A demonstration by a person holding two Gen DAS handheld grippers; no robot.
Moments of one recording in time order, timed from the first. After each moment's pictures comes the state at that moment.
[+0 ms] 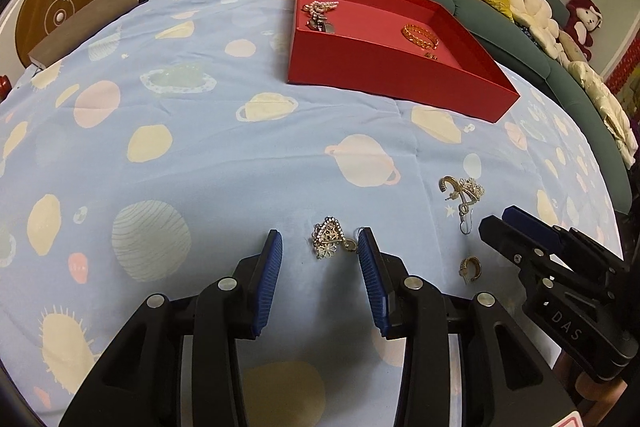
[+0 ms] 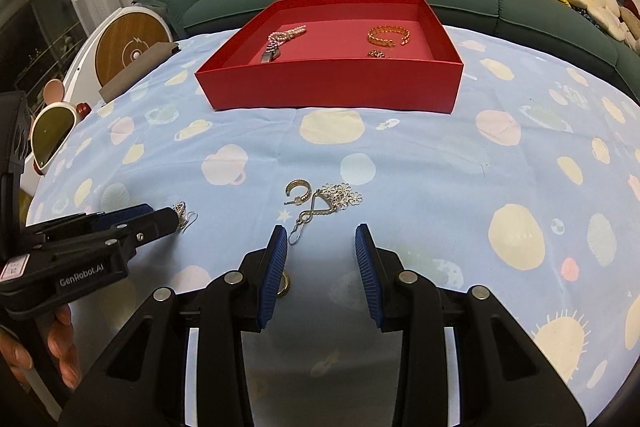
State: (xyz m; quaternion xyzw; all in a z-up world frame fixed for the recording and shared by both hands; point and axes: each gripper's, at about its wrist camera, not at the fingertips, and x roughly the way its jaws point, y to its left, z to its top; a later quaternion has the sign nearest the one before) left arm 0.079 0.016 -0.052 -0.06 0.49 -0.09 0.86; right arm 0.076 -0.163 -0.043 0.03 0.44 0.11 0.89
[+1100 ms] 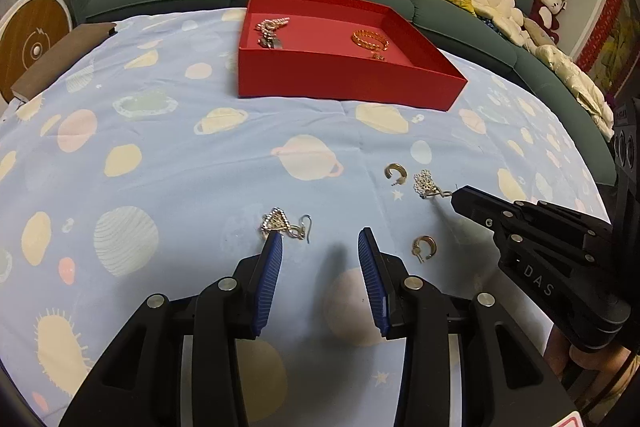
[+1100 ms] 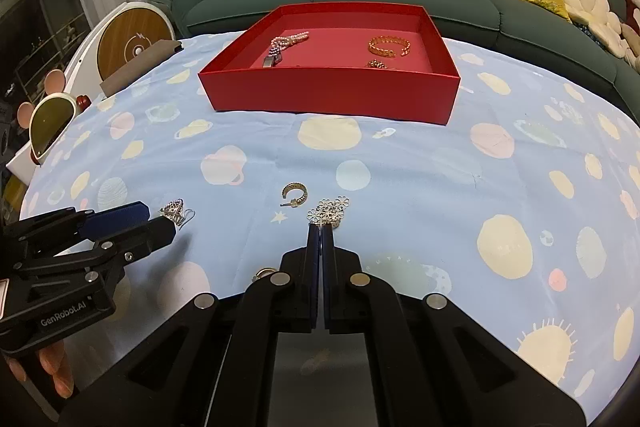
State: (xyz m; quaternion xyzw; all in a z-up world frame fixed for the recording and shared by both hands) left arm 0.057 -0.008 -0.042 -0.04 0.46 -0.14 0.87; right arm 0.069 -0.164 -0.038 0.01 0.43 0.11 0.90
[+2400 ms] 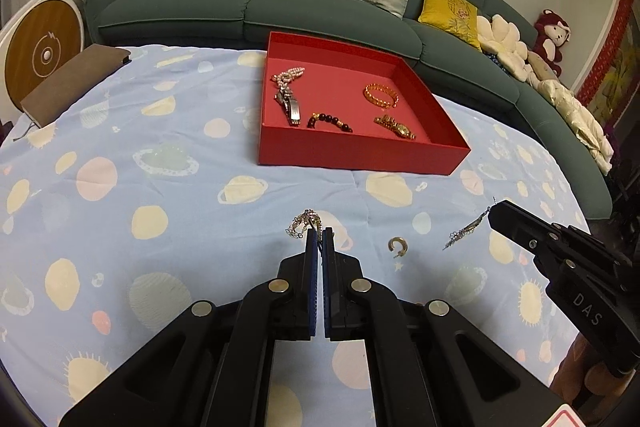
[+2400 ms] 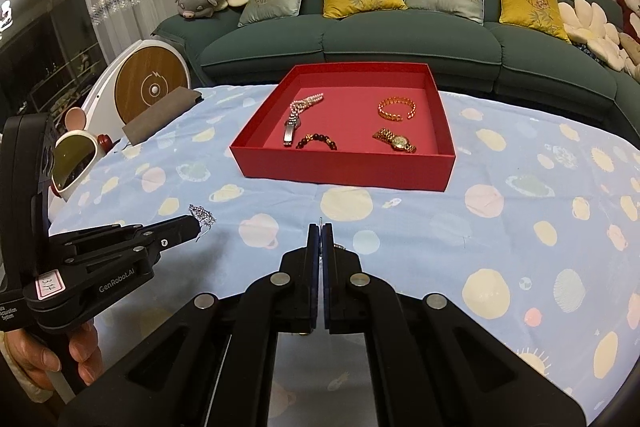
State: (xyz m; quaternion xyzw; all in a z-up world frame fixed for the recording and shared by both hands) left arm 0.083 0.013 0.005 -0.08 0.42 -0.13 0.89; right arm 0.068 -0.163 0.022 0.04 0.37 0.12 0.92
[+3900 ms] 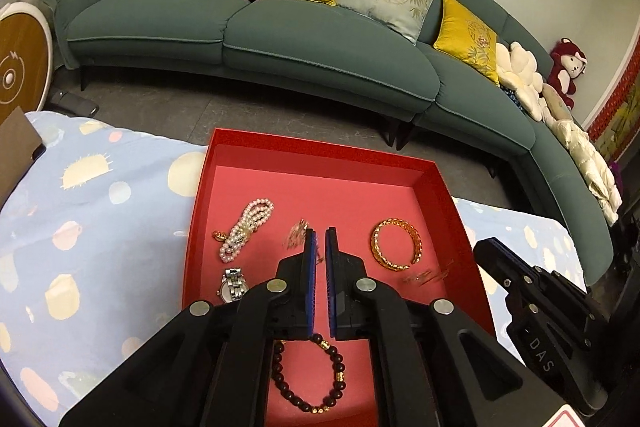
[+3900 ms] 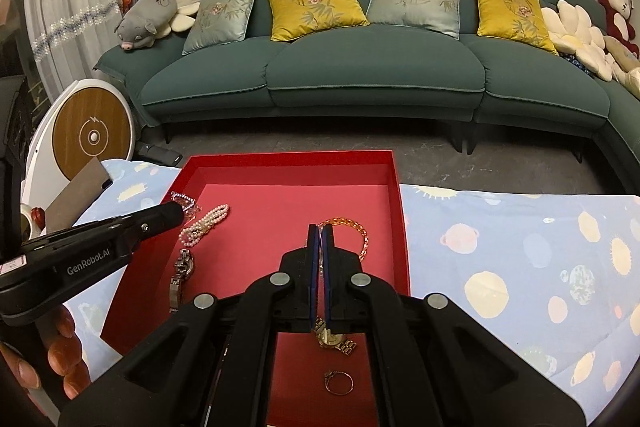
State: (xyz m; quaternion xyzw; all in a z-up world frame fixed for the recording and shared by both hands) left arm 0.304 -0.028 0.016 -0.11 0.42 -0.13 0.89; right arm 0.273 -0.202 0.024 0.04 0.35 0.05 0.93
